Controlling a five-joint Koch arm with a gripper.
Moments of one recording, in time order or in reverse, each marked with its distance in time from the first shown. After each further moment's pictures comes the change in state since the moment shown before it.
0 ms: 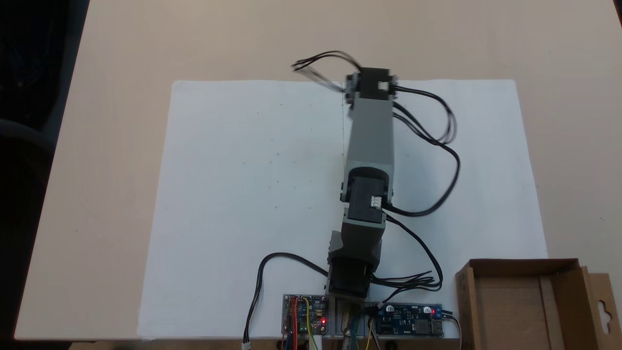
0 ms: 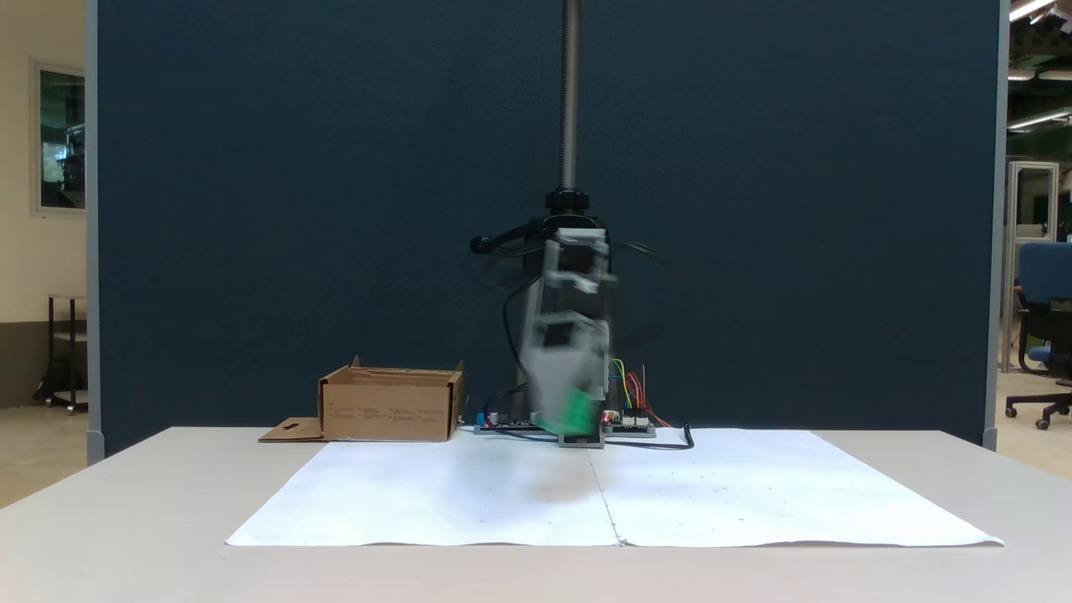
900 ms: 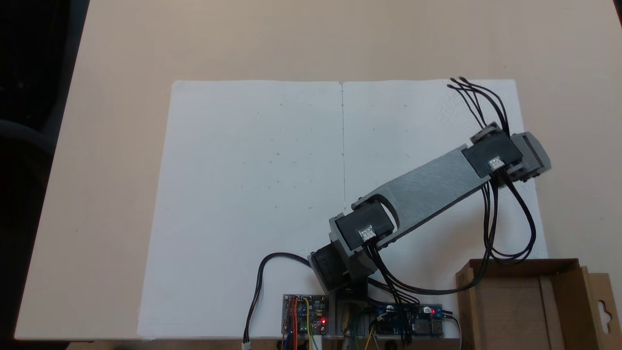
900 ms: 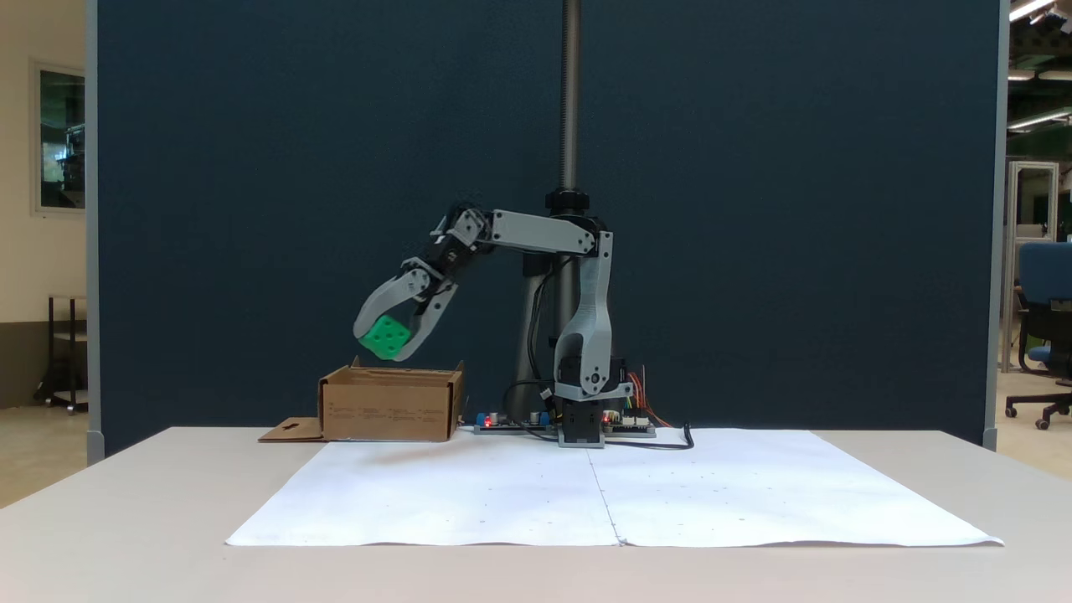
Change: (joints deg) arm 52.0 8.8 -2.5 -2.9 -18.9
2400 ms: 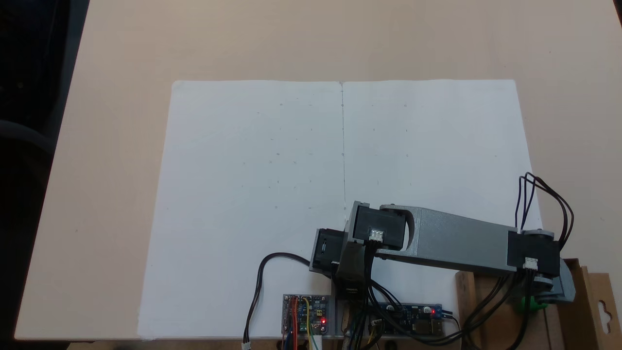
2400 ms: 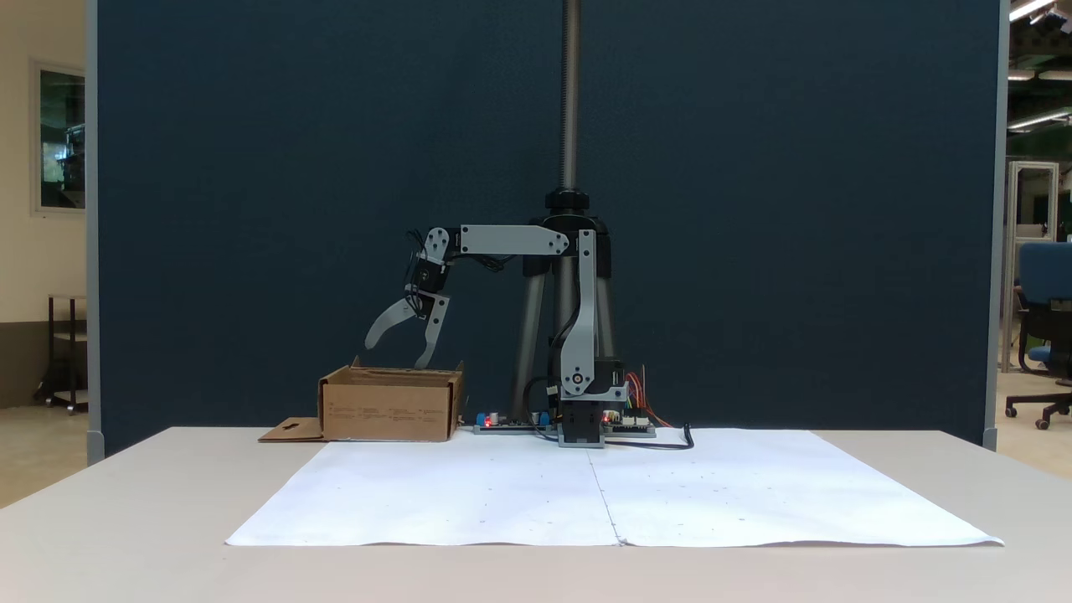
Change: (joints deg) arm 37.7 -5.2 0.0 10.0 -19.2
